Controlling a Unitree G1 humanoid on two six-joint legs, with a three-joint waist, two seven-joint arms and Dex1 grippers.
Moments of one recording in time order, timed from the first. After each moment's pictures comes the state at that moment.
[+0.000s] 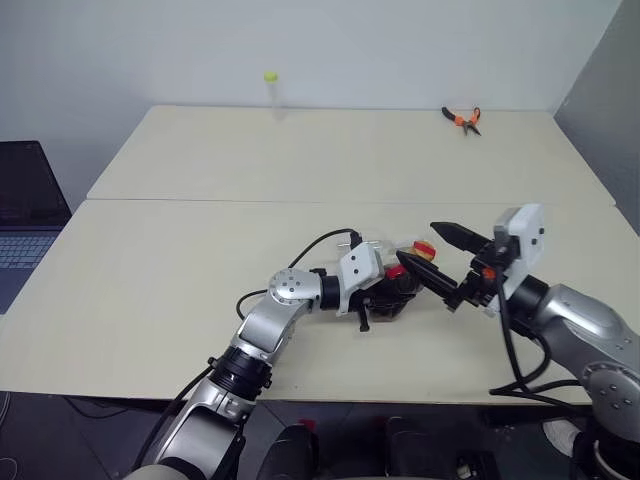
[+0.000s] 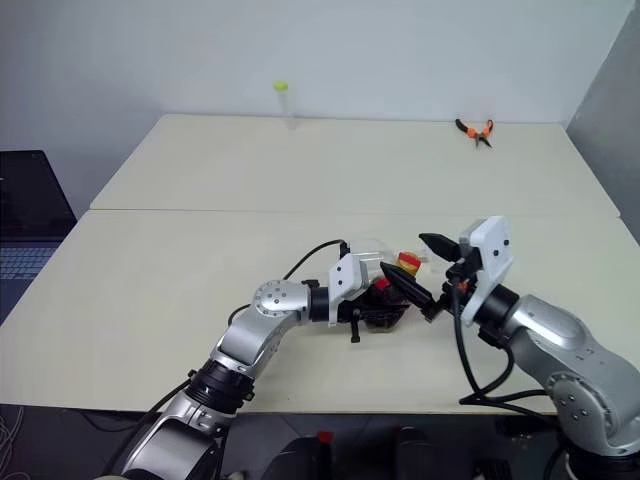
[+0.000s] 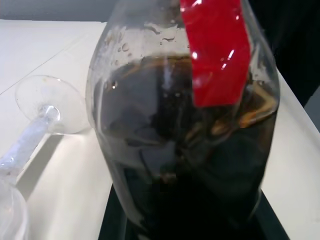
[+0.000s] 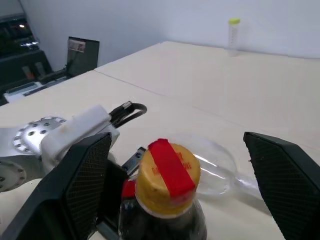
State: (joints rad) left arm -0.52 0.21 -0.35 0.12 -0.15 0.21 -0.99; right arm -0.19 -0.54 -0.15 -0.74 0.79 0.82 0.32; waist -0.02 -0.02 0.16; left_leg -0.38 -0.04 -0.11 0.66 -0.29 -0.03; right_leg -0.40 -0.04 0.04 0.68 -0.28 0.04
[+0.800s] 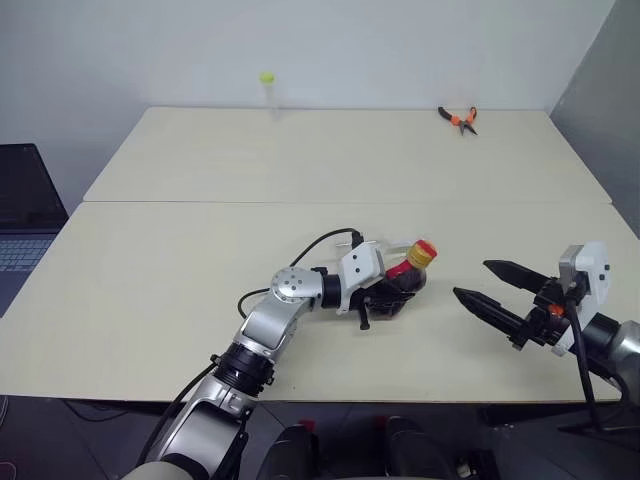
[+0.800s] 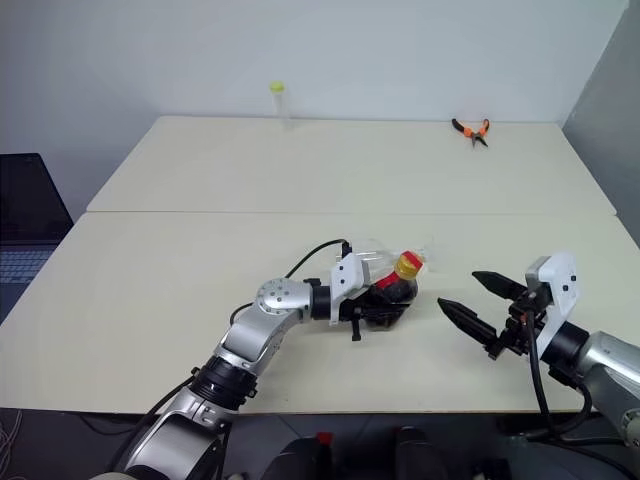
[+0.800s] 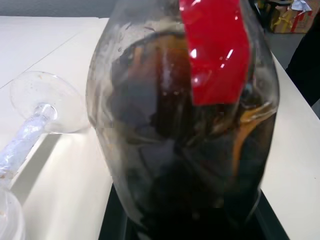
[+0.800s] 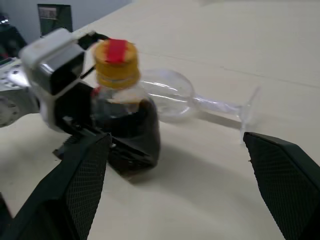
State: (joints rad) left arm -0.54 0.20 -0.35 0.16 -0.14 0.18 -1.00; right arm 0.12 -0.73 -0.44 -0.72 0.95 0.78 0.53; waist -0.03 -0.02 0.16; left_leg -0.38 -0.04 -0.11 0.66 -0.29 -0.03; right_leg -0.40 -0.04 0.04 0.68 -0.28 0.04
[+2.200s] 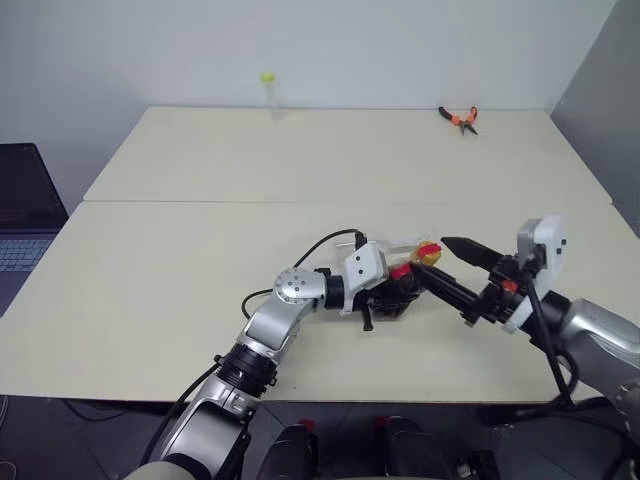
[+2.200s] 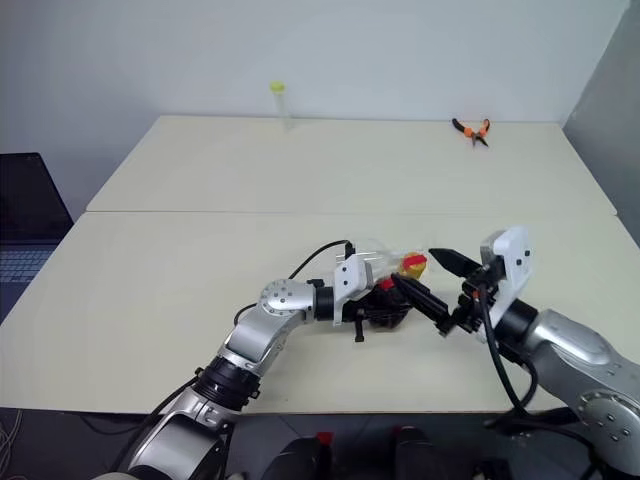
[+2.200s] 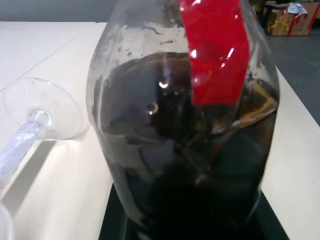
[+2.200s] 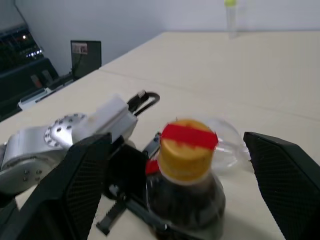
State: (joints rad) left arm -0.54 0.18 -0.36 0.17 -0.14 0.17 -1.00; right arm -0.10 -0.65 -0.23 -0.76 1.08 0.82 0.21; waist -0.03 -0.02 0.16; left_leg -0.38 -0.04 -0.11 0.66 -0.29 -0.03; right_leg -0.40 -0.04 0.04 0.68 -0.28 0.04
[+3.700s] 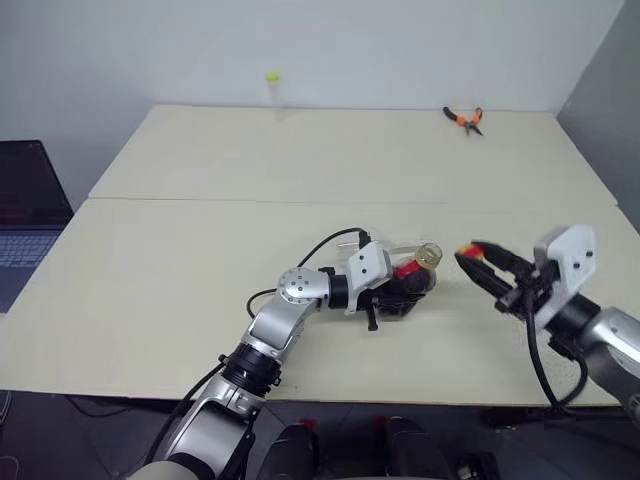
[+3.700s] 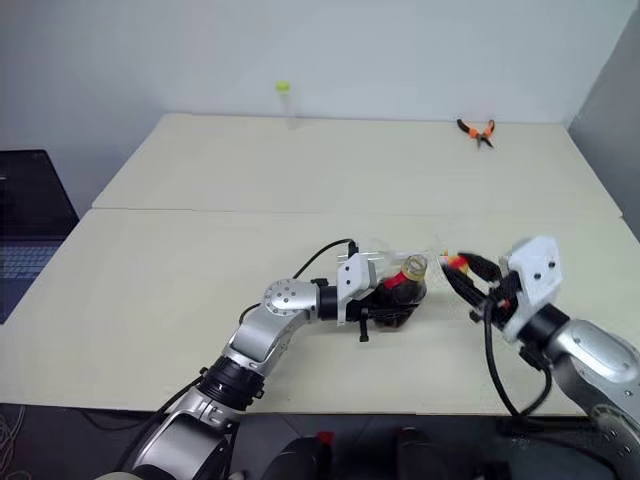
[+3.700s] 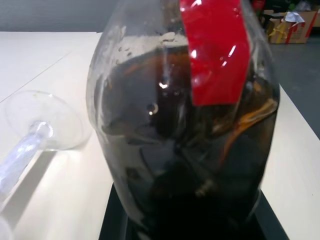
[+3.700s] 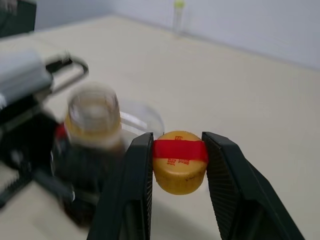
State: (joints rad) left arm -0.54 0.16 -0.36 0.18 -0.15 0.15 -0.99; right arm 0.18 -0.79 -0.30 -0.73 0.74 0.62 0.33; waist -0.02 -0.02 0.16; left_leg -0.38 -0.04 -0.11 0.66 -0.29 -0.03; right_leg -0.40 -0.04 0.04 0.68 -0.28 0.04
